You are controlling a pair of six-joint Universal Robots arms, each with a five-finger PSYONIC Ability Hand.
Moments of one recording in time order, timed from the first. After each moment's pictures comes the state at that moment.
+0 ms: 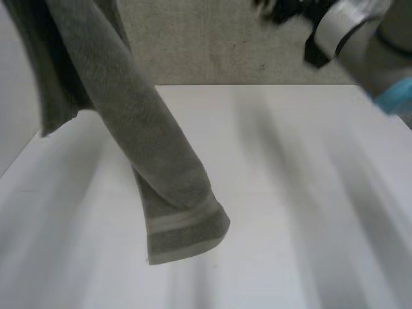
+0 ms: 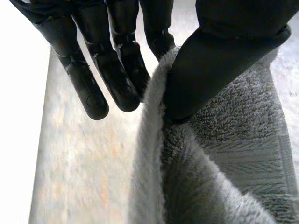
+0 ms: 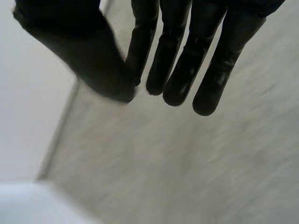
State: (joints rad) left arm 4.42 -1.71 -0.94 3.29 -1.63 2.93; right arm 1.98 -0.86 0.42 0.24 1.21 3.25; left_hand 1.19 1.22 1.22 1.22 1.02; right_hand 0.86 0.85 0.86 0.86 0.67
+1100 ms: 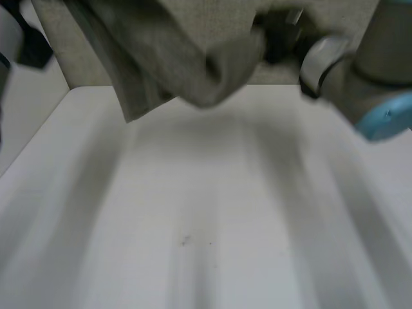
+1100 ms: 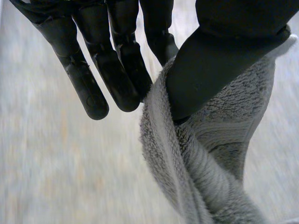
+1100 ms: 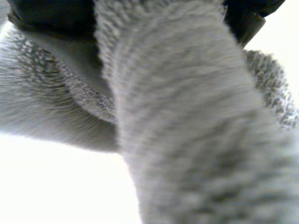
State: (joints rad) left arm 4.40 -1.66 -1.28 3.35 -1.54 2.90; right arm 2.02 -0.89 0.62 0.26 1.33 3.02; left_hand 1.20 1.22 1.22 1.22 1.02; right_hand 1.33 1.33 1.32 1.34 1.15
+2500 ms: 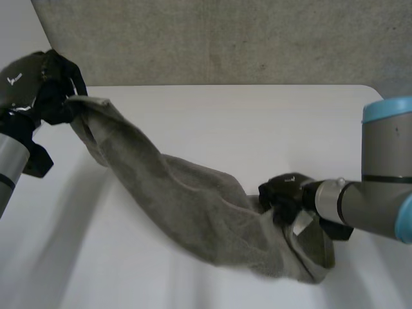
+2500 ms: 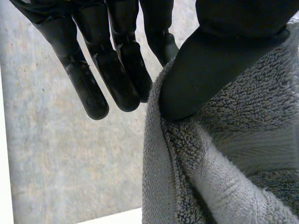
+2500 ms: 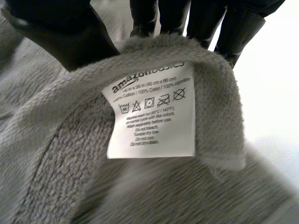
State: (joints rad) left arm 4.56 -1.44 -1.87 3.53 -1.38 2.91; right arm 1.90 -1.01 1.35 0.42 1.19 2.75; left_hand 1.20 1.22 1.22 1.22 1.02; right_hand 1.33 1.33 1.32 1.34 1.15
